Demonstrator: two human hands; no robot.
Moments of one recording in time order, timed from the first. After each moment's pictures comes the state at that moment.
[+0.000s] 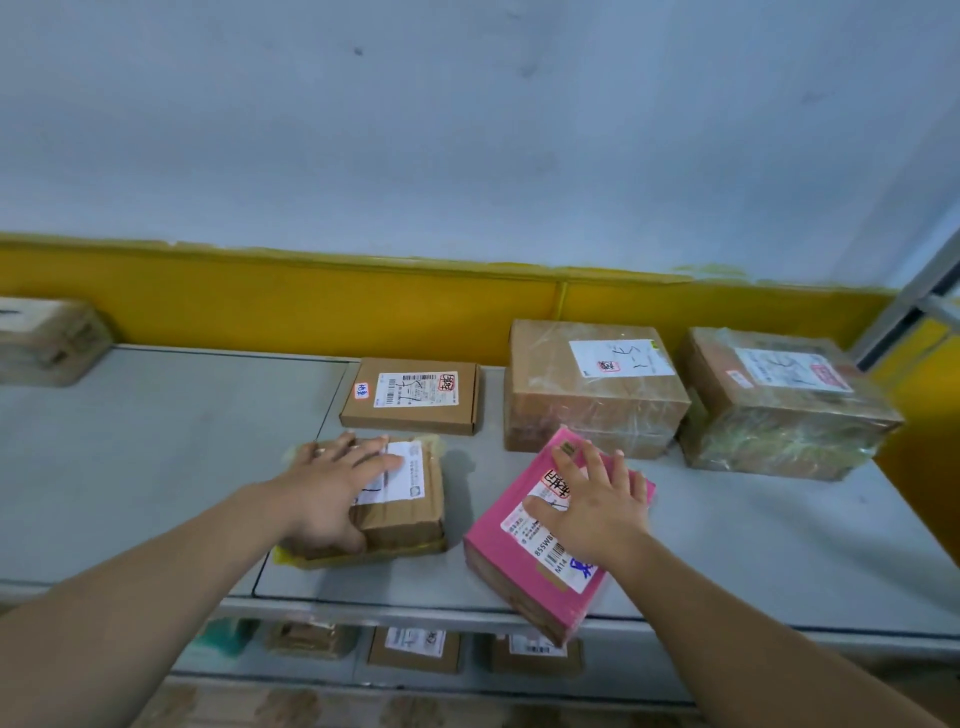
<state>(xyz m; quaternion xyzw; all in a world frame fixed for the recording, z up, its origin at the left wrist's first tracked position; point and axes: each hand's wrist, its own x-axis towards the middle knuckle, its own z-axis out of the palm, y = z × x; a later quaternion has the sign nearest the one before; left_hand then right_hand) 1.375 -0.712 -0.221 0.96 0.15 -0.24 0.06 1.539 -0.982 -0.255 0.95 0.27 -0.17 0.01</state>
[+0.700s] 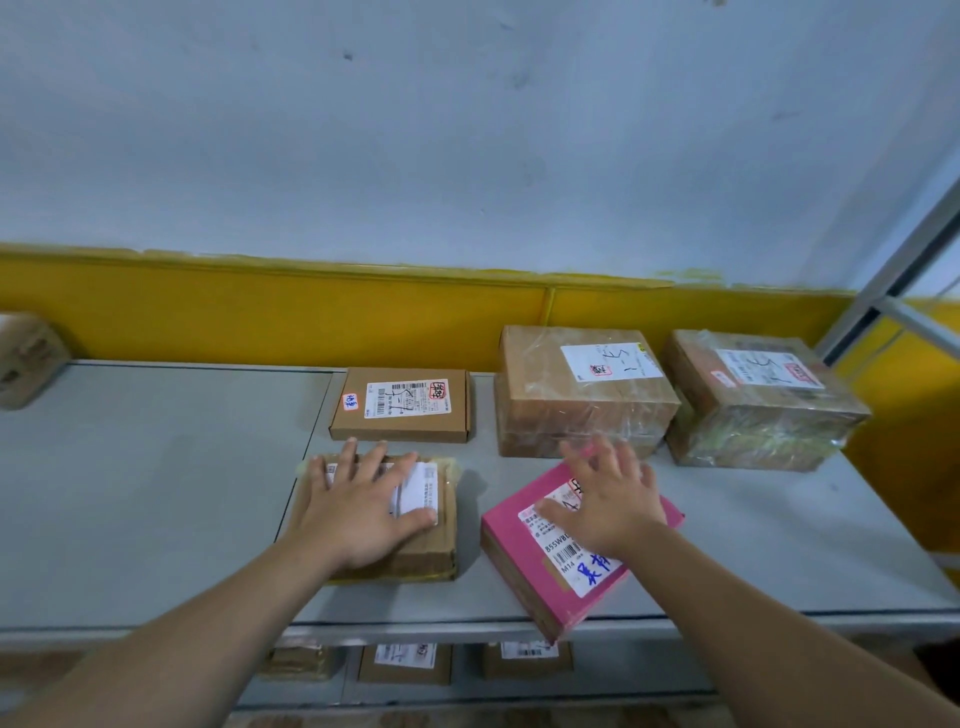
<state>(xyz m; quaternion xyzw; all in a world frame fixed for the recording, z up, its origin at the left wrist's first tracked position) 1.390 -0.733 -0.250 0.97 0.21 -0.13 0.09 1.541 -0.984 -0.236 0.95 0.27 -0.13 0.05</state>
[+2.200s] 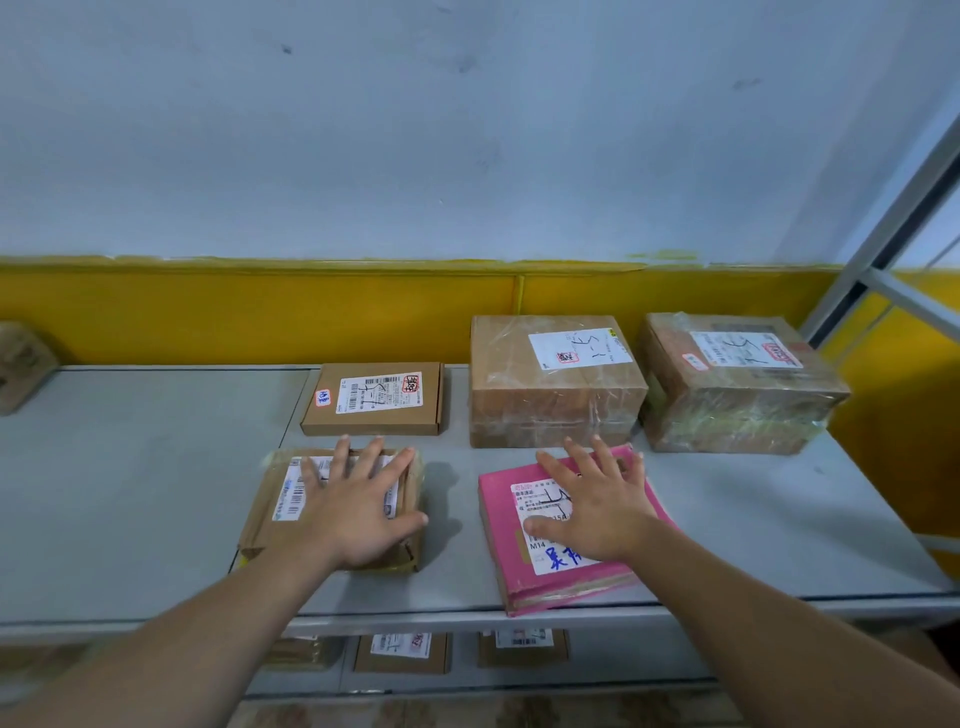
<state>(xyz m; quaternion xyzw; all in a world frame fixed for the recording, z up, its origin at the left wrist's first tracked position) 1.408 -0.774 -0.253 0.97 0.22 -0.12 0.07 1.563 -1.024 -0.250 0.93 0.33 -0.17 0.06</state>
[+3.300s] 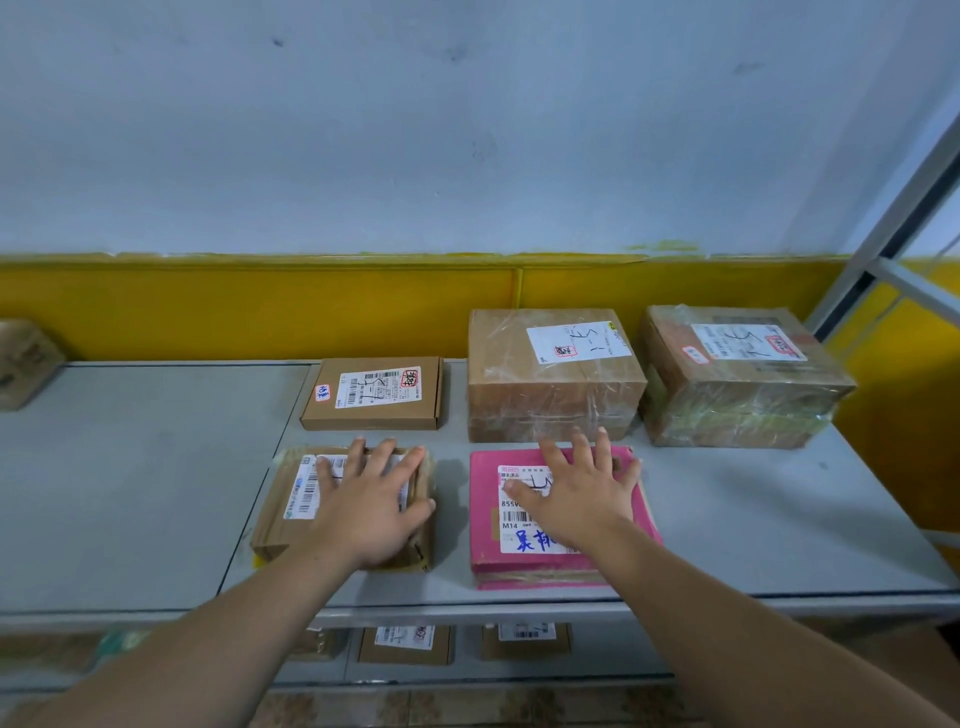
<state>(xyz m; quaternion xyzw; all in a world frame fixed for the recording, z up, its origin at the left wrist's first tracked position) 1.414 -0.798 -0.252 0.97 0.22 -0.09 0.09 1.548 -1.004 -0.249 0.96 0.25 -0.14 0.01</state>
